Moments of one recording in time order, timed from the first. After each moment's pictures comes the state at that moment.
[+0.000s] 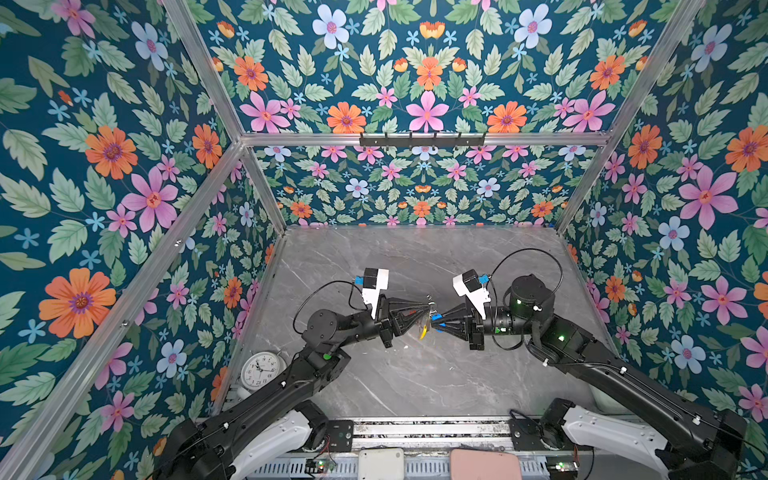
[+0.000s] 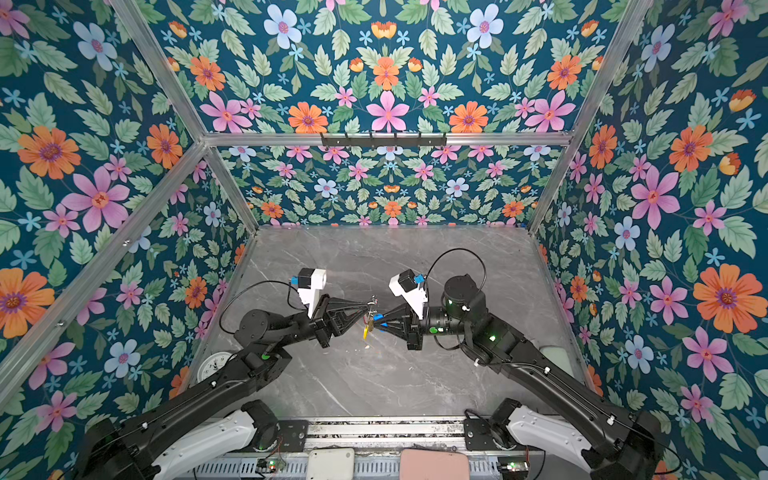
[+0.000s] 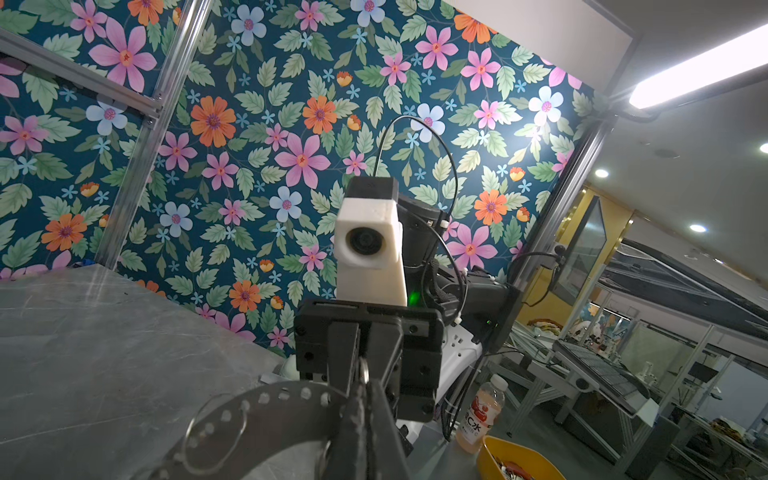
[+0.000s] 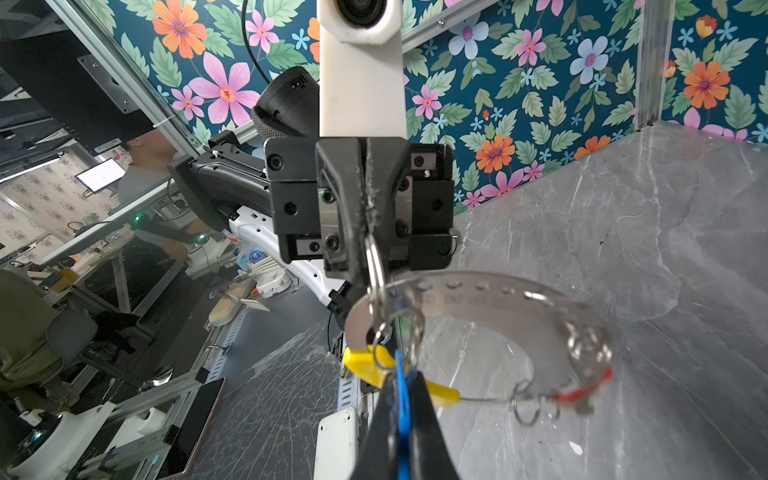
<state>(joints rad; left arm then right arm) -0.75 0.93 0.57 0.81 0.67 -0.76 0.76 1.00 0.91 -0.09 -0.76 0.26</state>
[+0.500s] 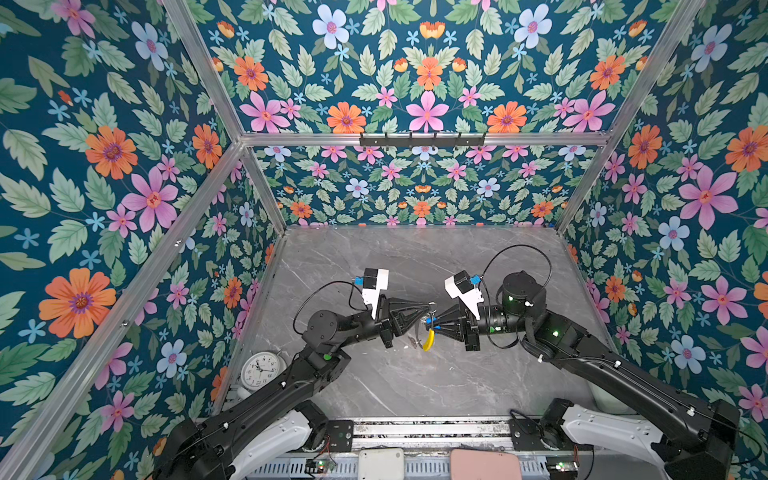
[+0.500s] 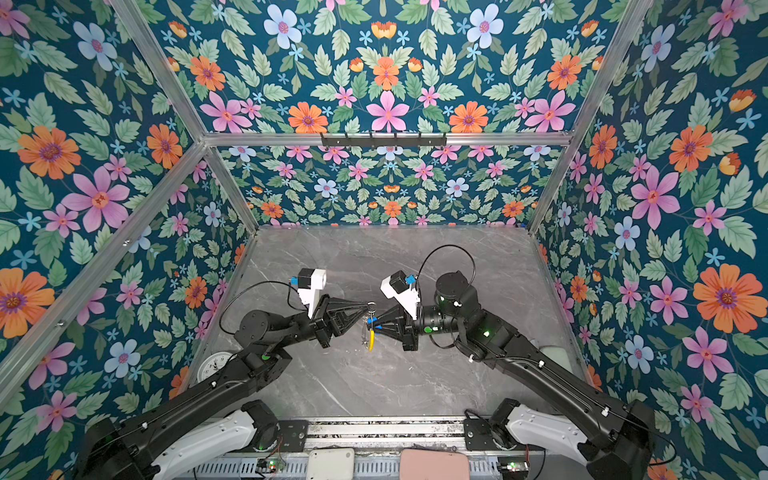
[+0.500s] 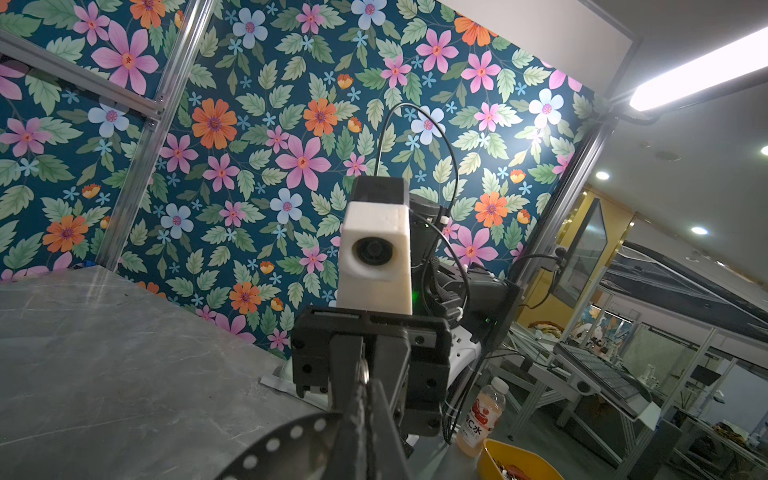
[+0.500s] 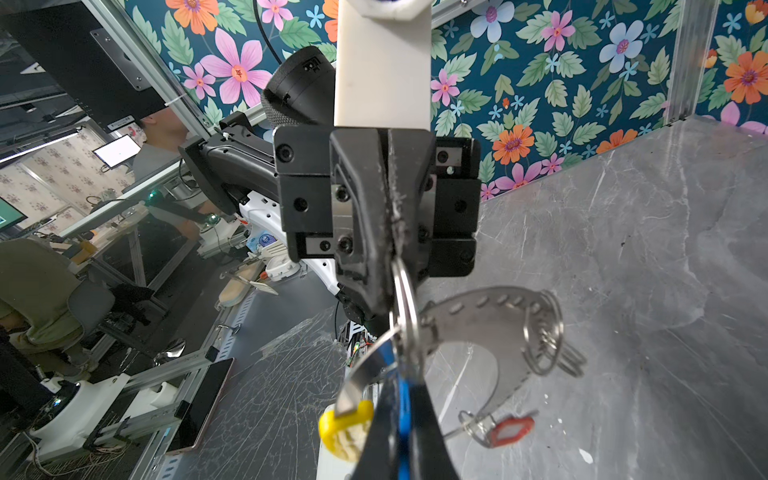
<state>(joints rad) -0.76 0.93 0.57 0.81 0.66 -0.76 0.79 1.05 0.95 -0.12 -0.78 0.23</state>
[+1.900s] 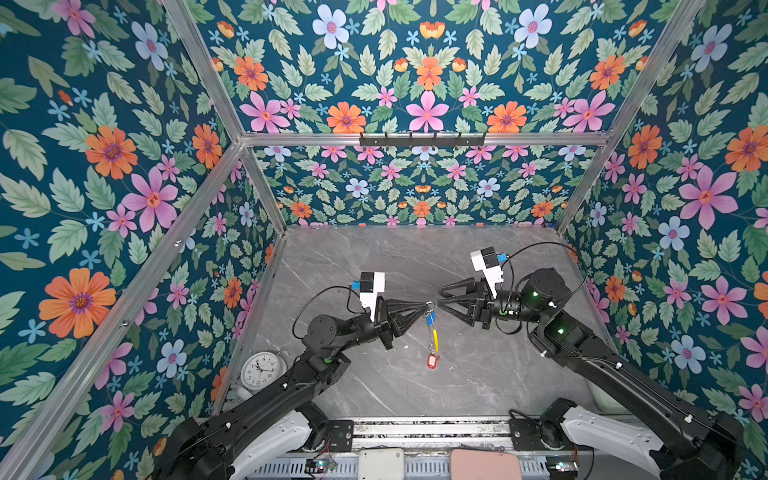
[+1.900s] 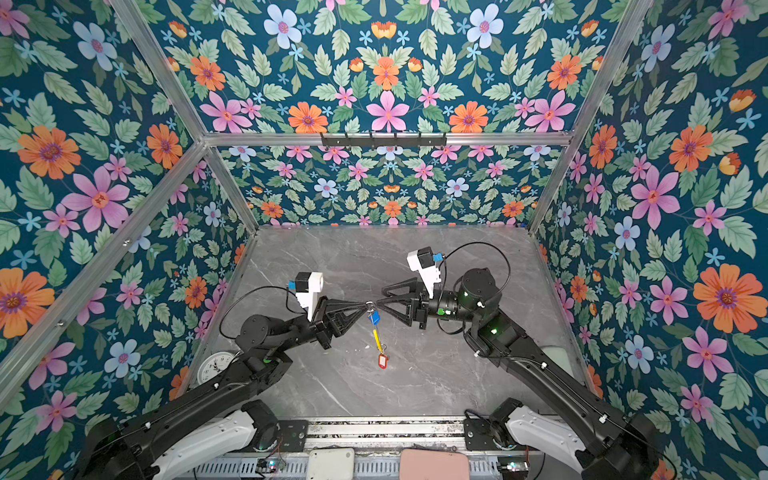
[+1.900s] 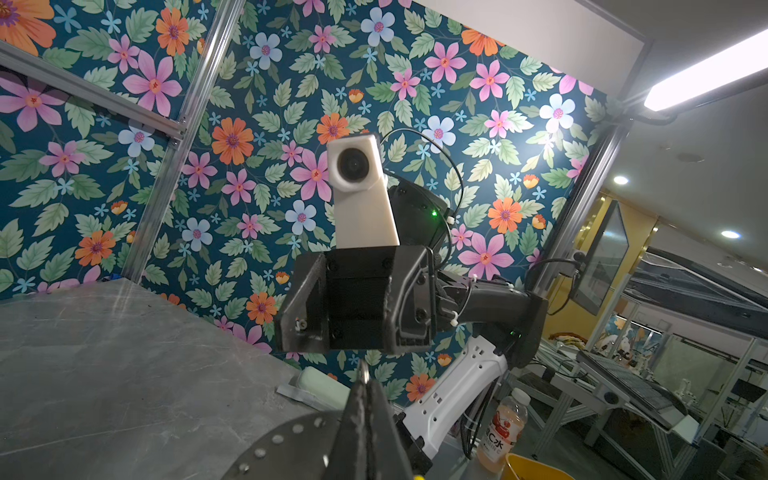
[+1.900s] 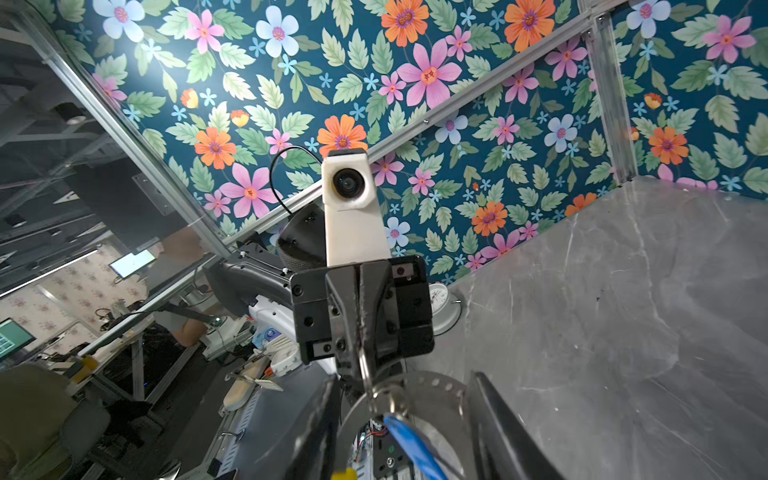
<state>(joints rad) -0.76 0.93 0.51 0.87 0.60 -0.73 0.65 1.02 0.87 0.25 -0.81 0.56</state>
